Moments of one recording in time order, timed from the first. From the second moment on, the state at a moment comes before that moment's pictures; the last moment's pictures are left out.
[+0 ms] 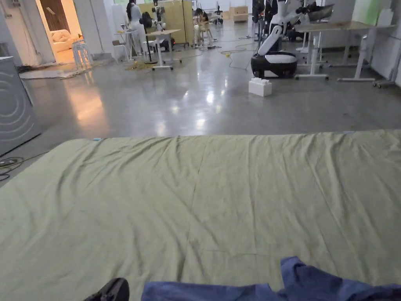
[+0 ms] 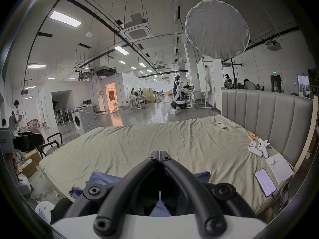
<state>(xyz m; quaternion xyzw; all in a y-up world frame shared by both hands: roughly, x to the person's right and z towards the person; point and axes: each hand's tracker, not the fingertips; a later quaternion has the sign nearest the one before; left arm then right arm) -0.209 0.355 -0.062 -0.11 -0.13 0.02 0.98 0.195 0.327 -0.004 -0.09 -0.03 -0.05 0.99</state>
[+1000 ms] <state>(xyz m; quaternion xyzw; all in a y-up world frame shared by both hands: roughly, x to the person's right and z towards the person) -0.184 0.132 -0.372 -0.52 -0.07 0.01 0.85 0.237 0.265 0.008 -0.23 -0.10 -0.05 0.97</state>
